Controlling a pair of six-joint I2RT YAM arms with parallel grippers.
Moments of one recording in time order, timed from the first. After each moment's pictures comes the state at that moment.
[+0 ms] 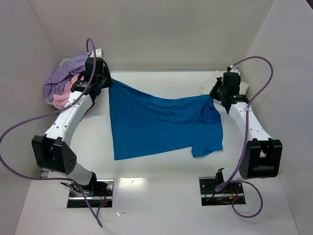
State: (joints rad) left arm -0.19 1.53 1.47 -0.46 -0.18 -0.36; right arm 0.01 1.41 1.12 -0.27 0.03 0.42
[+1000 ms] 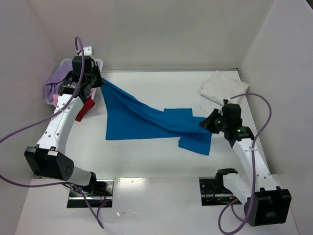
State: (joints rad) left arm -0.11 1.44 1.53 -0.58 -0.17 -0.26; right arm 0.03 0.92 0.74 -0.48 -0.26 0.64
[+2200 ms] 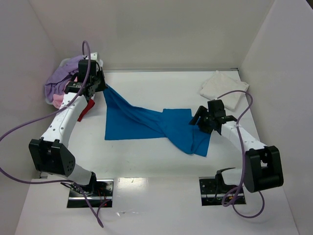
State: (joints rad) left arm -0.11 1.49 1.47 -0.57 -0.13 -0.26; right arm 0.17 1.28 0.73 -0.37 -0.12 0.70
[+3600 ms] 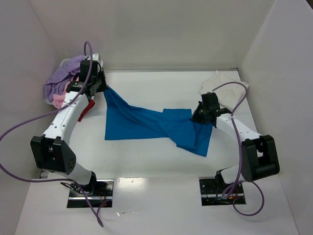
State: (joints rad) left arm -0.11 1.52 1.47 -0.57 -0.13 -0.26; right arm 0.23 1.42 0.83 -0.31 -0.05 0.71
